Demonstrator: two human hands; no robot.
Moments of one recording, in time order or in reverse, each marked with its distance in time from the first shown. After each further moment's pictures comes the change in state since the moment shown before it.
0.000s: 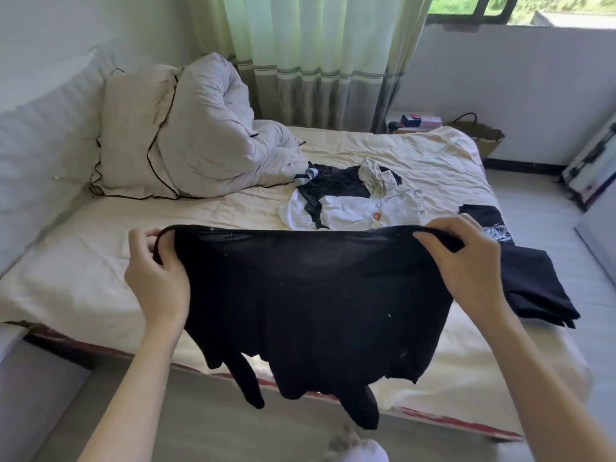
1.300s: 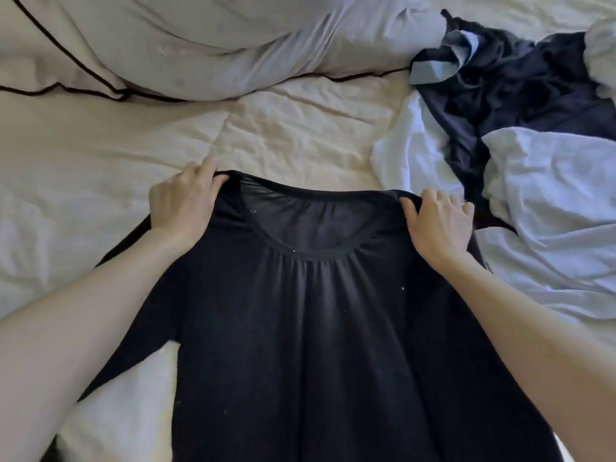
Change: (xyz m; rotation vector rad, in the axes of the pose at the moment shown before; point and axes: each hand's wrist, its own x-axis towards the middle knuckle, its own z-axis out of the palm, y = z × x) left_hand 0.296 -0.540 0.397 0.917 -0.619 0.431; right_hand 0.210 0.348 0.657 -0.914 -0.447 0.083
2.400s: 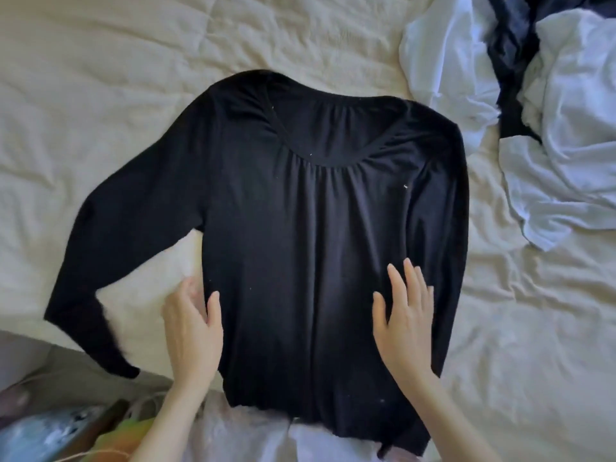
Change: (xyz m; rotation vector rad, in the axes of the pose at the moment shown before) left_hand -0.277 0.034 -0.037 -0.600 -0.365 -0.804; right_hand -0.273 -0.028 -0.023 0.372 -0.314 0.112
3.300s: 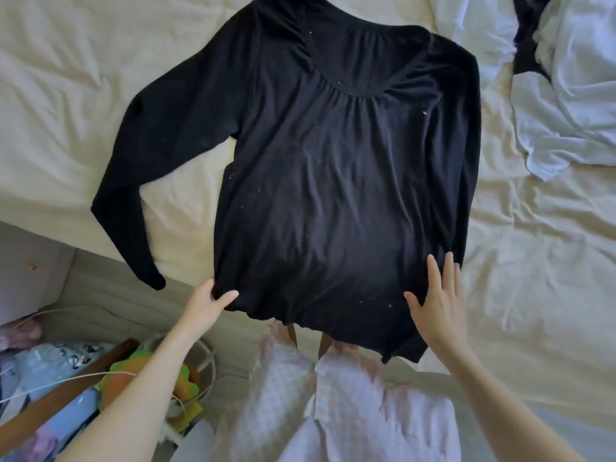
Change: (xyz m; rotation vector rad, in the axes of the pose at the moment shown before) left_hand -0.064 -0.131 -0.035 -0.162 -0.603 -0.298; right_hand -0.102 0.068 -0.017 -0.297 -0.301 0.138
